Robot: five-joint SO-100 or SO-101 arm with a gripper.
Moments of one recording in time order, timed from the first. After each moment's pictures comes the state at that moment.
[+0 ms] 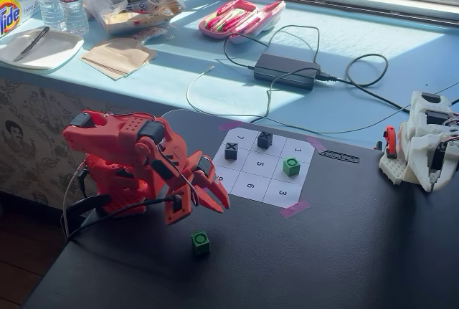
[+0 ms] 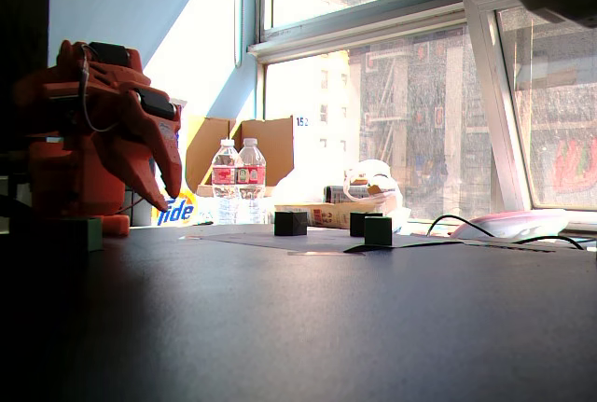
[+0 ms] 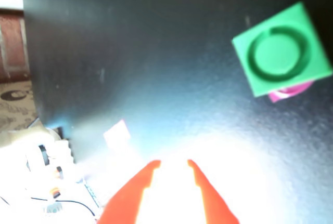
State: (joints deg) arm 3.7 188.6 175.4 46.3 -7.1
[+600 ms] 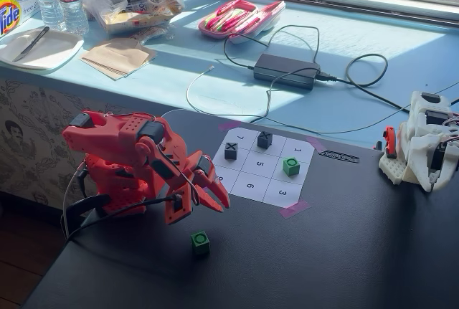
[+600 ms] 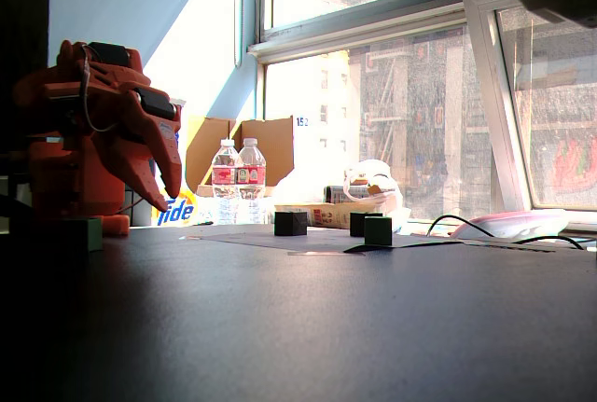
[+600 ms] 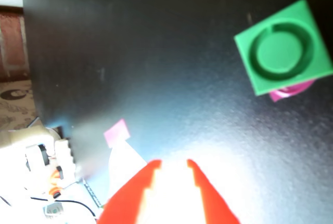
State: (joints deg) arm 3.9 188.6 175.4 46.3 -7.1
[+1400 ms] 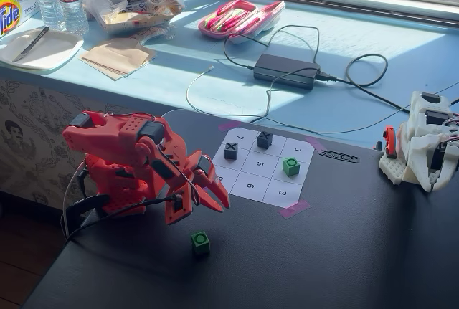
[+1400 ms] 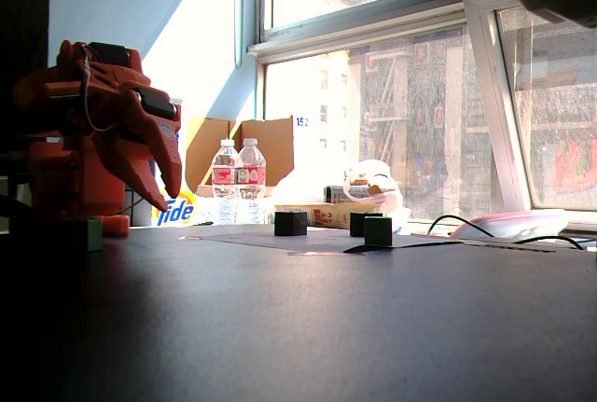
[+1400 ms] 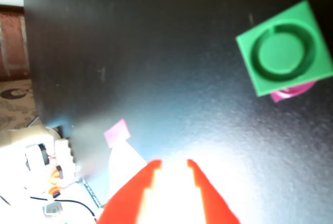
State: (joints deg) arm 3.9 188.6 175.4 46.1 -7.4
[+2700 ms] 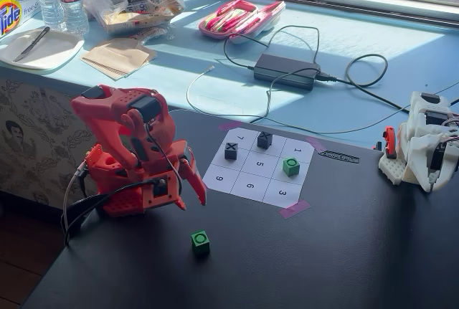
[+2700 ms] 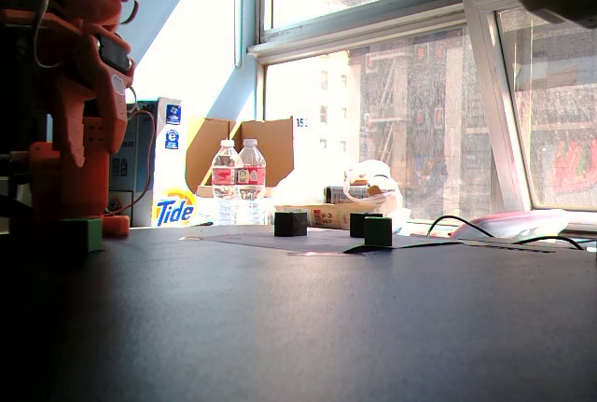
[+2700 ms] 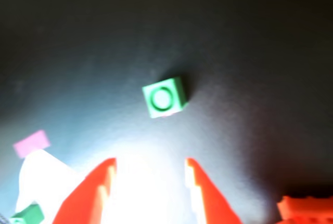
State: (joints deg) arm 27.2 159.0 140.6 74.0 -41.0
